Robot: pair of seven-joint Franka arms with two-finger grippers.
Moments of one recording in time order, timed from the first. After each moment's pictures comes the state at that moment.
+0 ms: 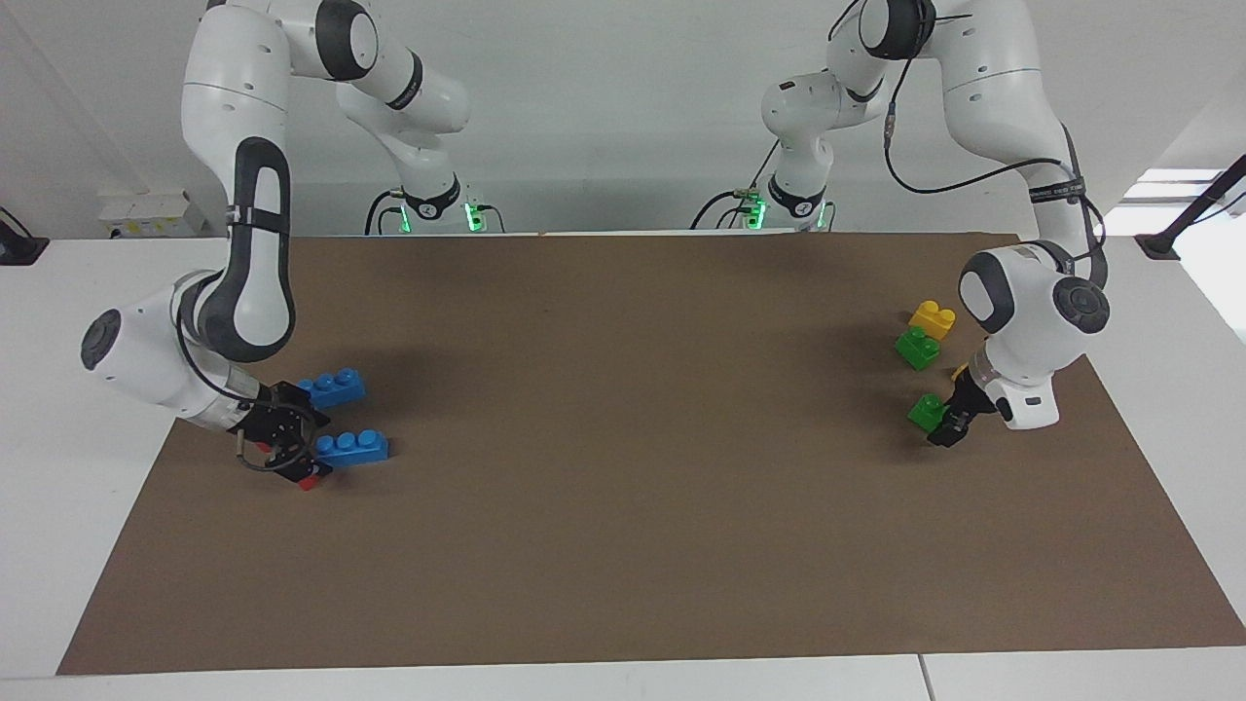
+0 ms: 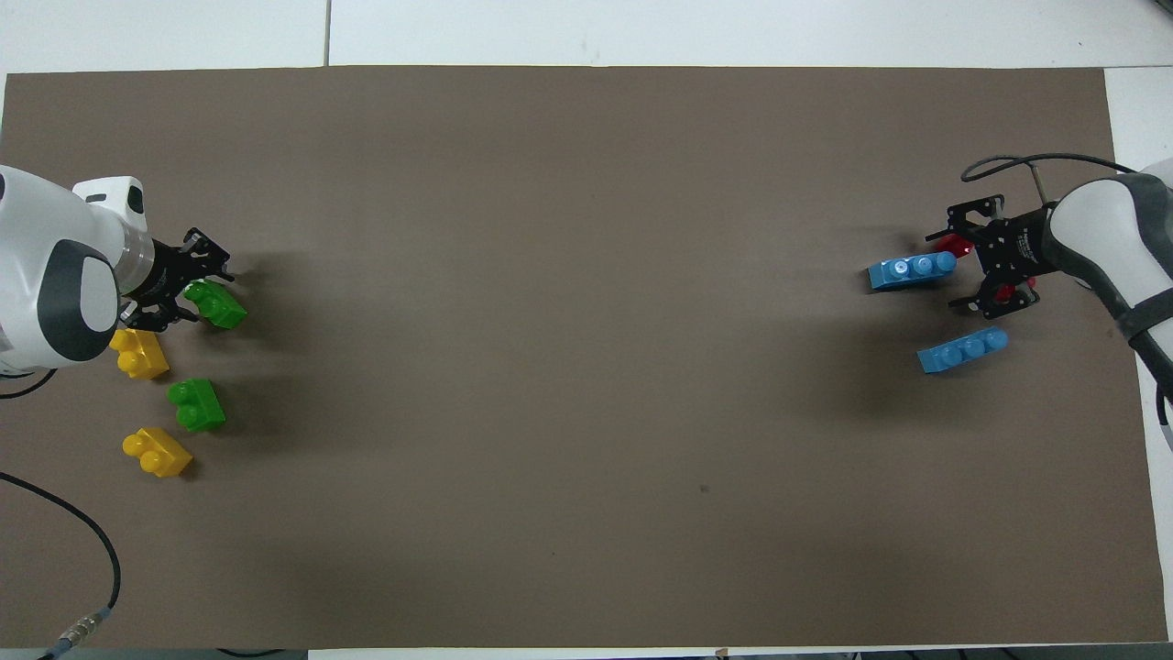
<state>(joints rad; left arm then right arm) 0.17 0.39 -0.08 -1.88 0.03 2.22 -0.73 -0.20 0.48 -0.05 -1.76 0.42 2.06 0.79</state>
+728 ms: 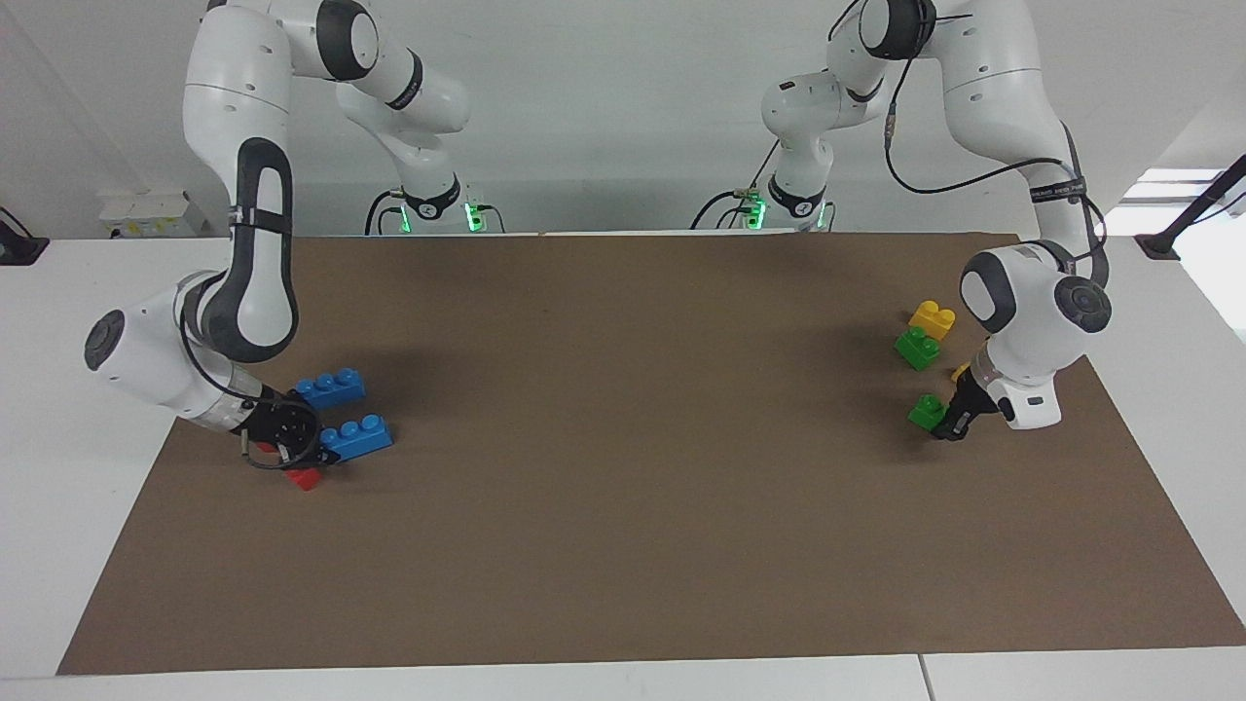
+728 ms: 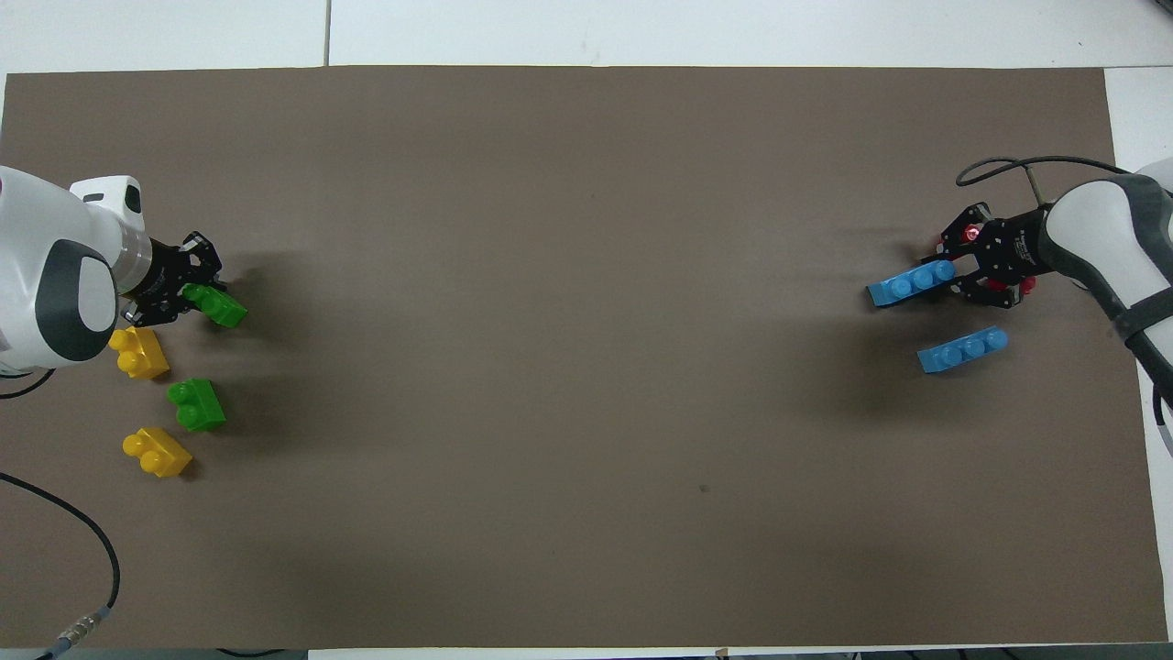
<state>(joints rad) 0.18 0.39 -0.07 -1.87 0.03 2.22 -0.73 -0.20 0.48 -0.04 -1.76 0.42 2.06 0.73</state>
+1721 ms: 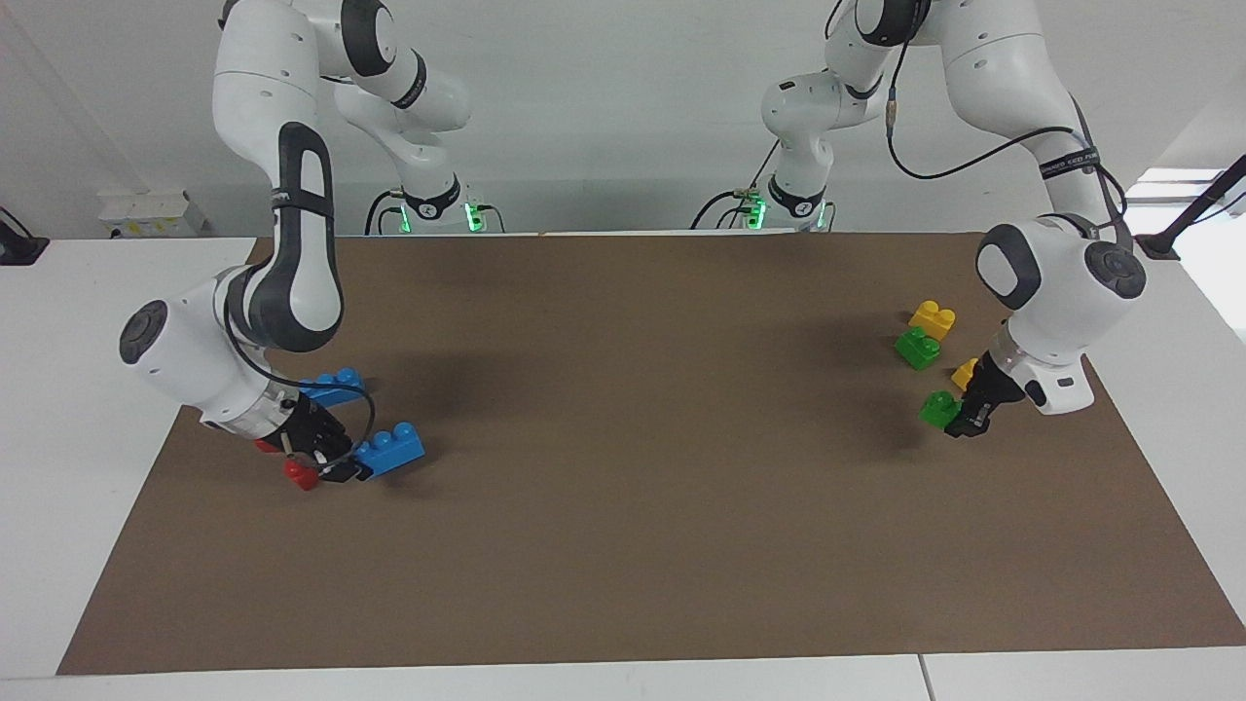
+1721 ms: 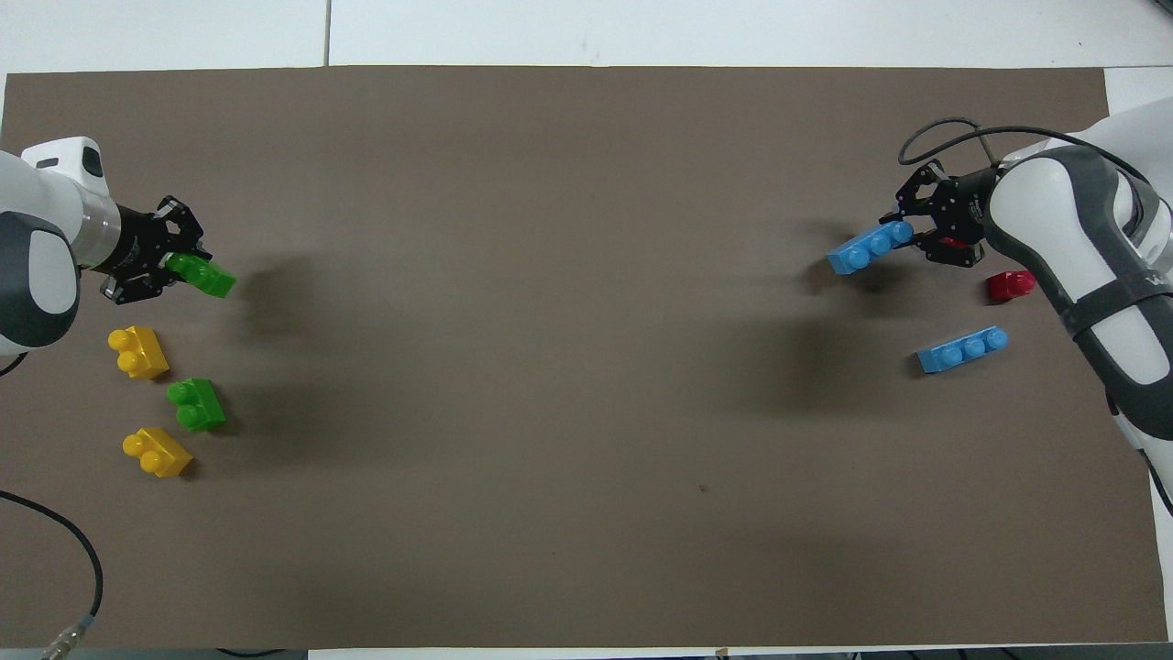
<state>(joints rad) 0.16 0.31 -0.09 -1.81 -0.03 2.14 -0.82 -0.07 0.47 -0.03 -1.67 0.44 2.10 0.72</state>
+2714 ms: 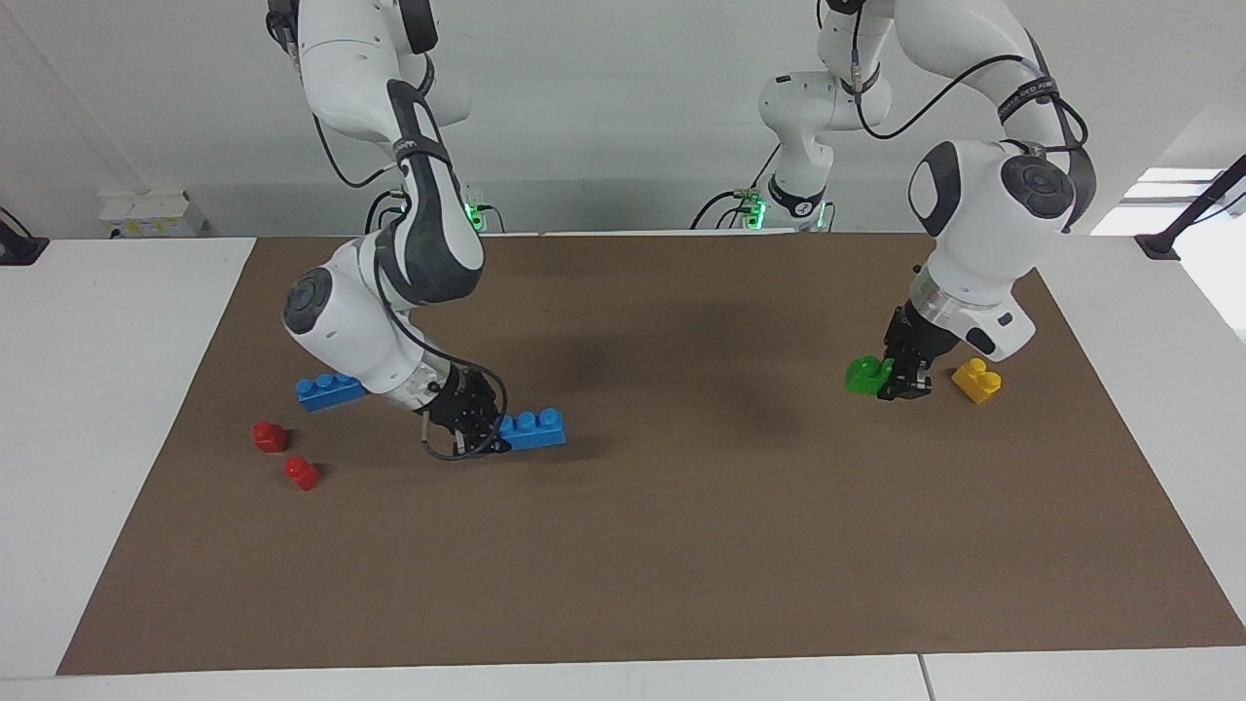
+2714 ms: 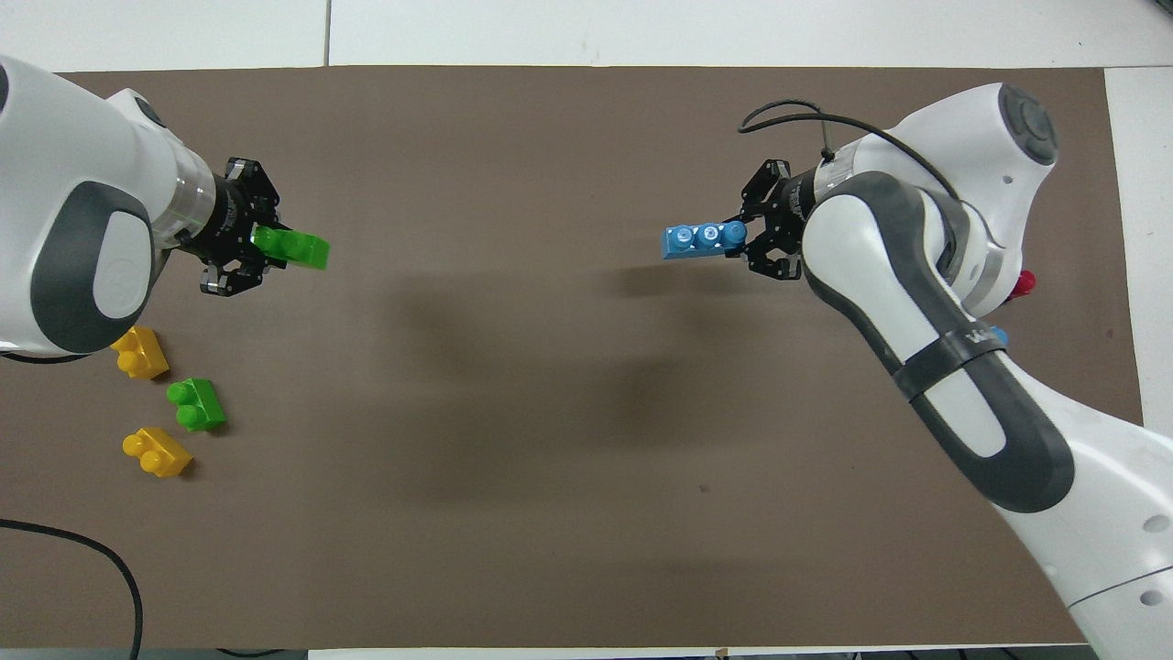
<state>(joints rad) -0.09 0.20 -0.10 -1.71 -0.03 1.94 -1.52 0.24 0.41 -0.03 -1.70 0.53 2.16 1.45</state>
